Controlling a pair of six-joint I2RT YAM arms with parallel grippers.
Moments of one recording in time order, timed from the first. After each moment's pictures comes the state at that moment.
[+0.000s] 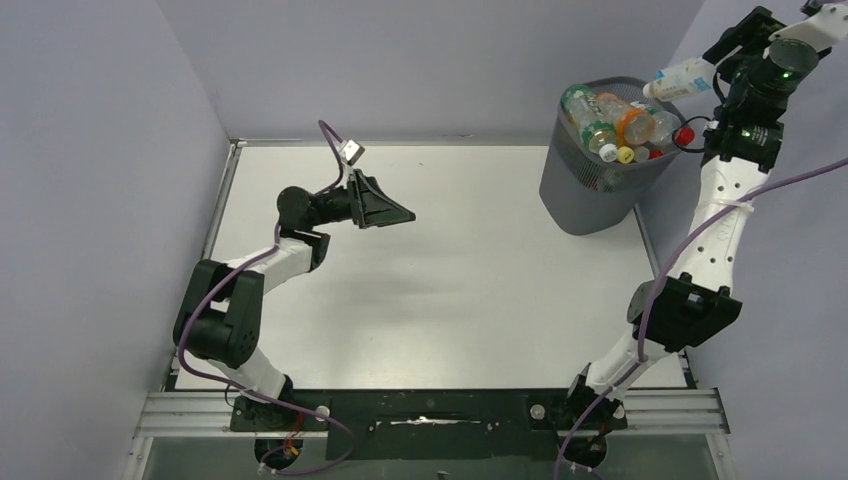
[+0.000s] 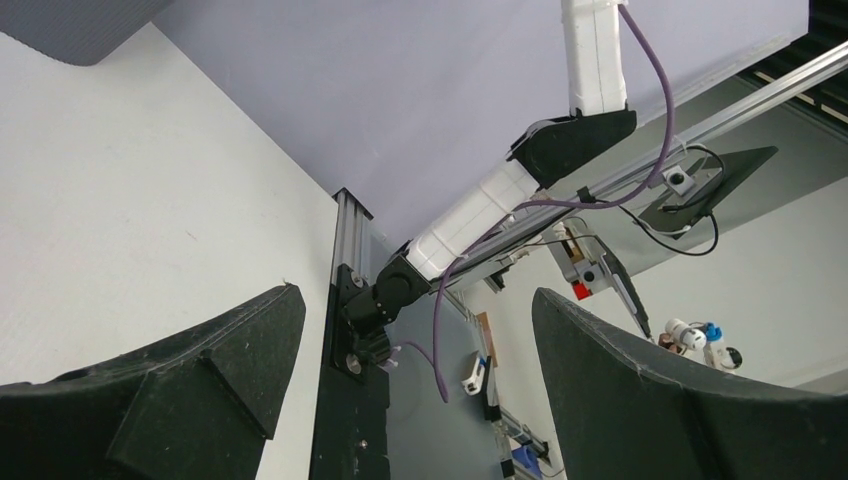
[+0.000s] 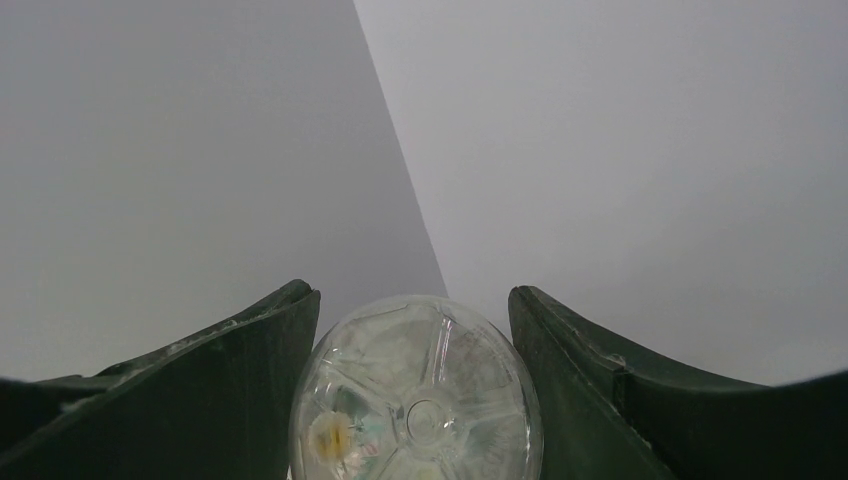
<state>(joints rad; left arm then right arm) -0.30 1.63 0.89 1.25 1.13 -1.49 -0.44 1.73 2.14 -0.25 0.05 0.25</state>
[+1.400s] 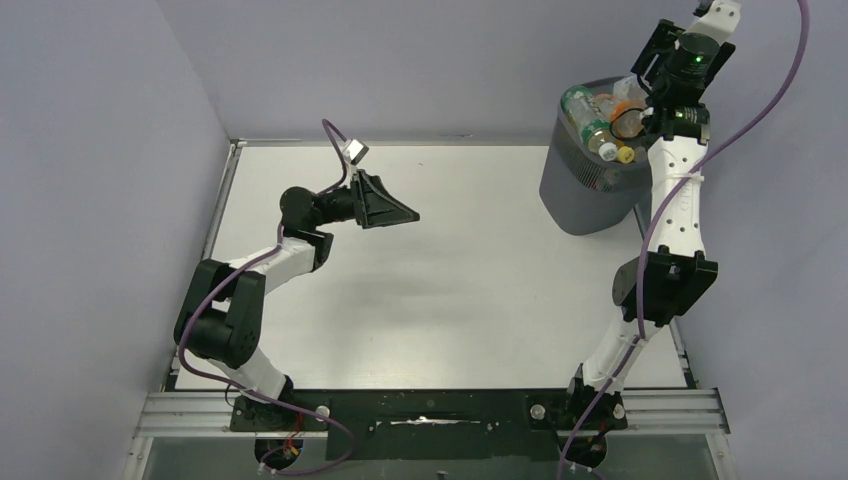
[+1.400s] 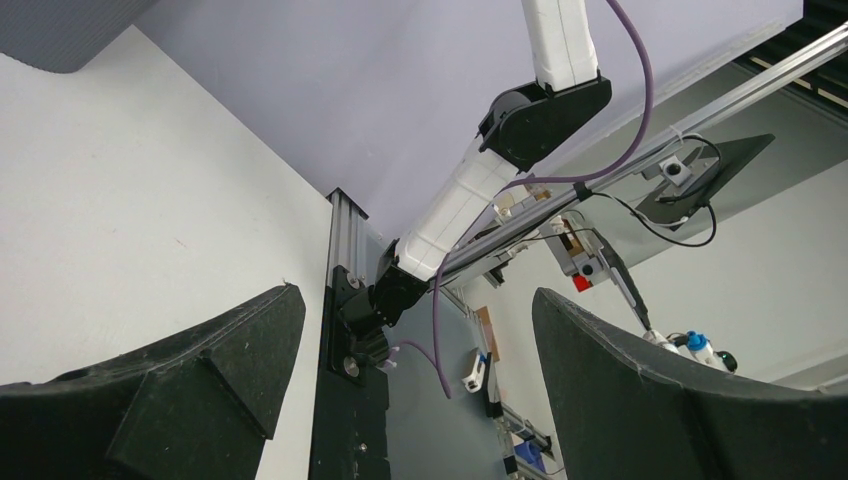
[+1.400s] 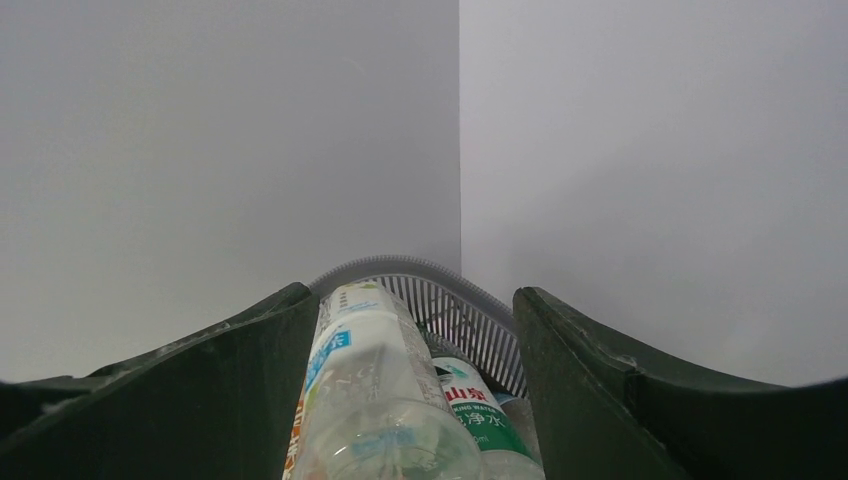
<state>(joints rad) -0.32 1.64 0.90 1.27 1.13 -1.49 -0.19 1.90 2.19 -0.33 0.28 0.09</state>
